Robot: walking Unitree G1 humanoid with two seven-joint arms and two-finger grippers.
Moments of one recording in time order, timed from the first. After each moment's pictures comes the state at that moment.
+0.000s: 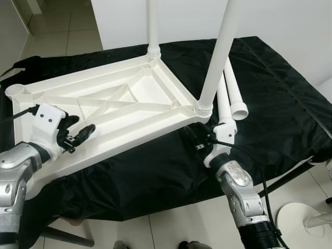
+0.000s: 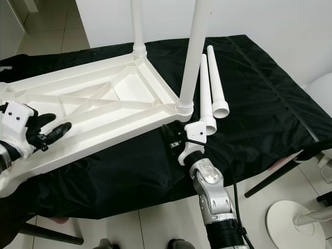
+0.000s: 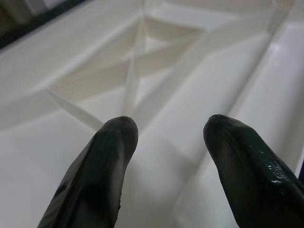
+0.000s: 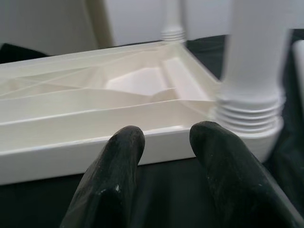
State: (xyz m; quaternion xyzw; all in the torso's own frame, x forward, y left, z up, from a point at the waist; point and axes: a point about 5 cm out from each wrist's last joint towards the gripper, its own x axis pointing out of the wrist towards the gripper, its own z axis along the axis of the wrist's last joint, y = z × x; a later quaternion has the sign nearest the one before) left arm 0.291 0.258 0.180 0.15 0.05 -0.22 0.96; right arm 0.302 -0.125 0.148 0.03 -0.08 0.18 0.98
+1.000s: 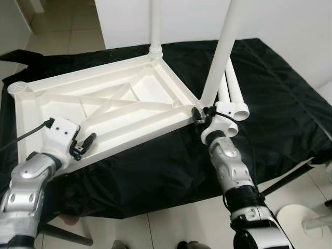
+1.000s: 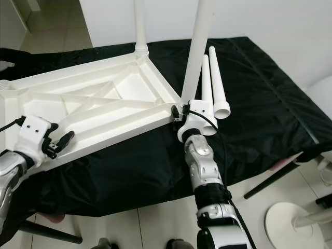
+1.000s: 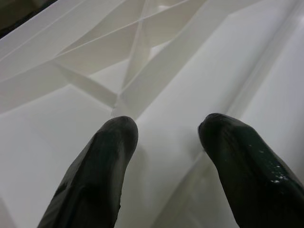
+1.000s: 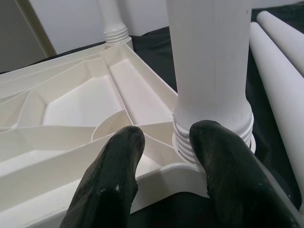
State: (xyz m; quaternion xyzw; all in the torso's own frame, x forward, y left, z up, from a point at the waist) left arm 0.283 0.243 0.145 0.19 0.08 -0.18 0.96; right arm 0.357 -0.116 0.160 0.09 -0.05 0.07 0.99
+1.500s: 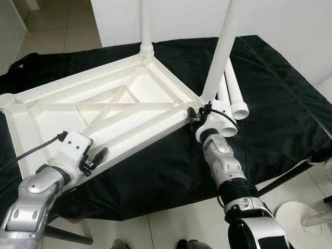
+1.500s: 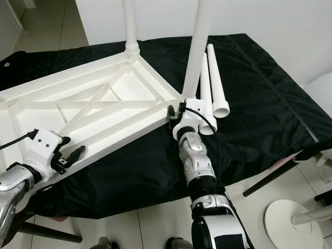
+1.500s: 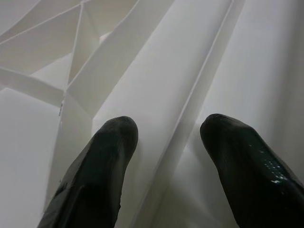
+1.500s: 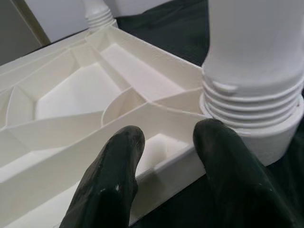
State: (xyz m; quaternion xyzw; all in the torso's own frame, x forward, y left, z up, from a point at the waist) left arm 0.262 0.213 0.137 0.17 0.10 -0.24 0.95; right arm 0.364 -0.104 0.151 0.12 -0.03 0.07 0.99
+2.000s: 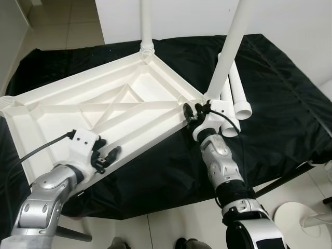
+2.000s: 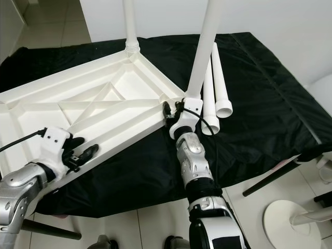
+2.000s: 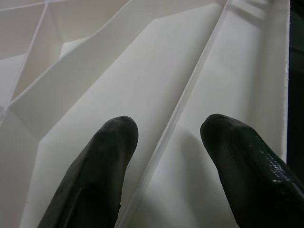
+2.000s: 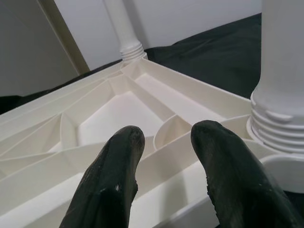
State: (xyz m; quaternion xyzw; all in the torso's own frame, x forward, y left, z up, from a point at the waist) left arm 0.269 0.190 0.146 0.05 0.08 -0.27 0.96; right arm 0.358 -0.098 0.164 0.15 -0.10 0.13 0.98
